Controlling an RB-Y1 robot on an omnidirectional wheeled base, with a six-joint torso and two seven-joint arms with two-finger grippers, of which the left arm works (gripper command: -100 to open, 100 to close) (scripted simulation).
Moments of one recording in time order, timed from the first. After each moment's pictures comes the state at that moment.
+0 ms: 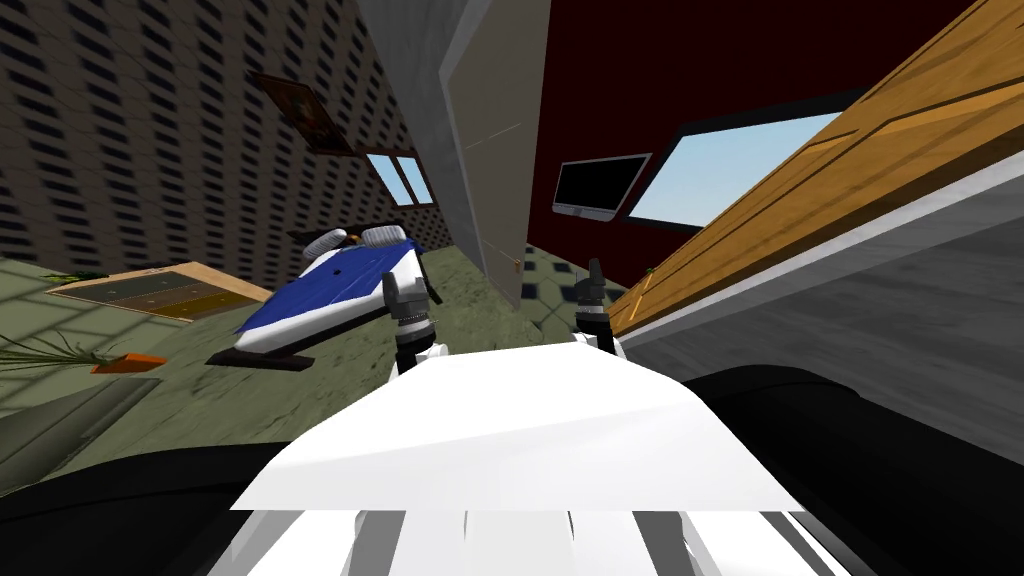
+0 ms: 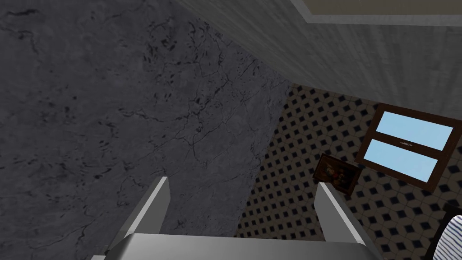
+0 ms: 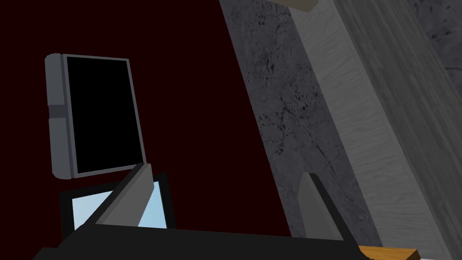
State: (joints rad) arm 0.46 0.03 0.04 -2.11 0.05 -0.65 0.06
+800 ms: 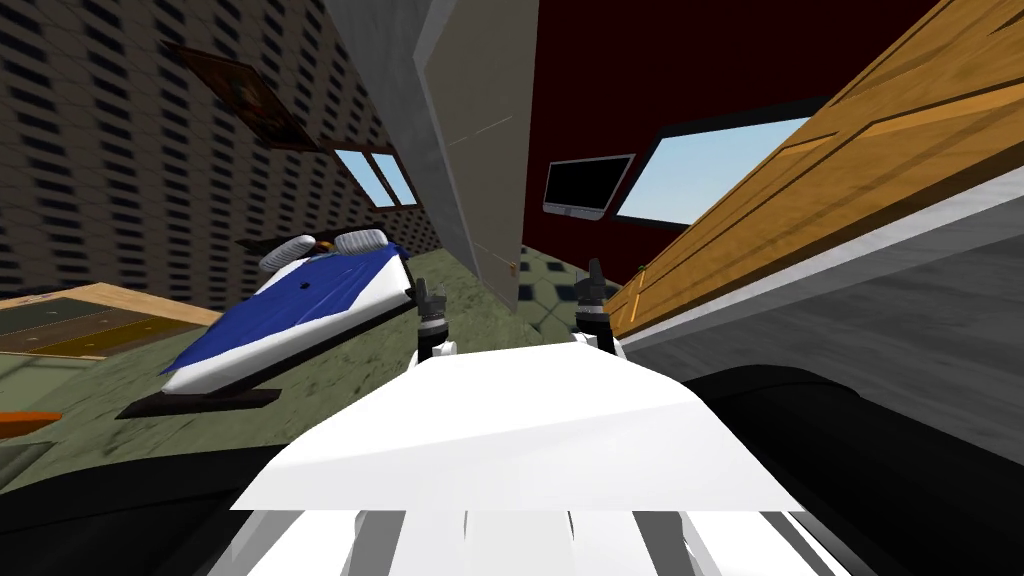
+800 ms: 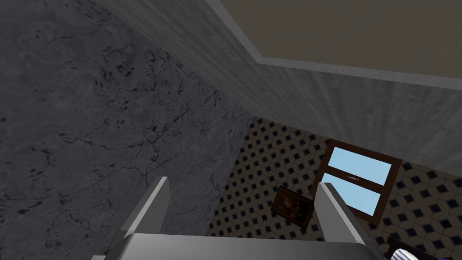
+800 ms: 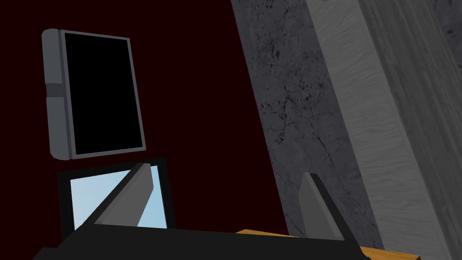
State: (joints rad) arm 0.36 0.06 0.01 -1.88 0.01 -0.69 0.08
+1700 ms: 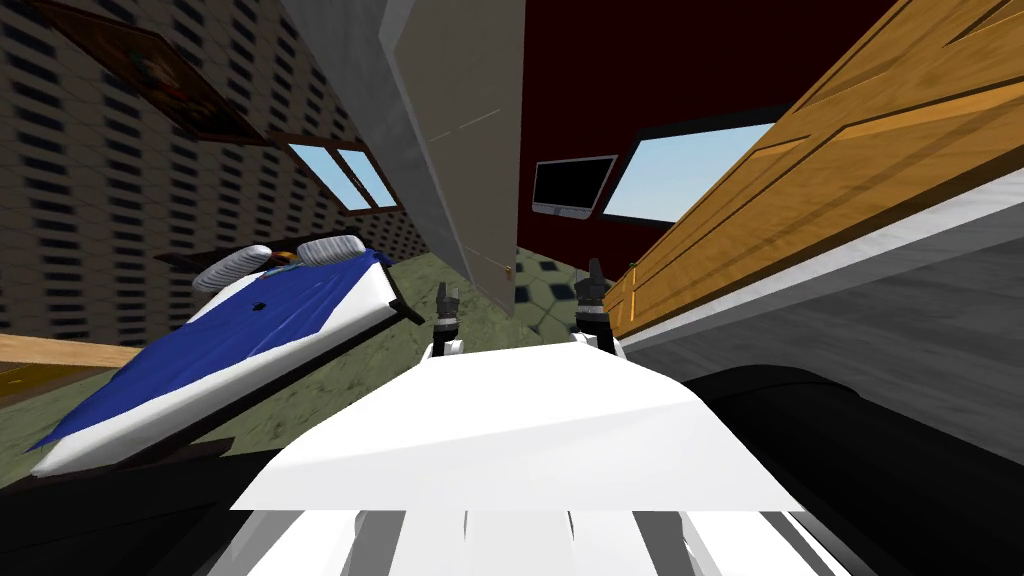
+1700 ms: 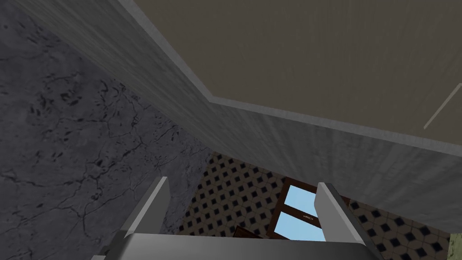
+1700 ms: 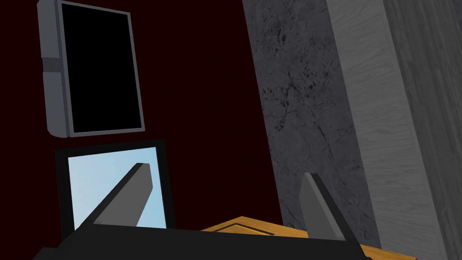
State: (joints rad) arm 0.25 0.08 -0.03 -1.63 -0.03 -0.71 0.12
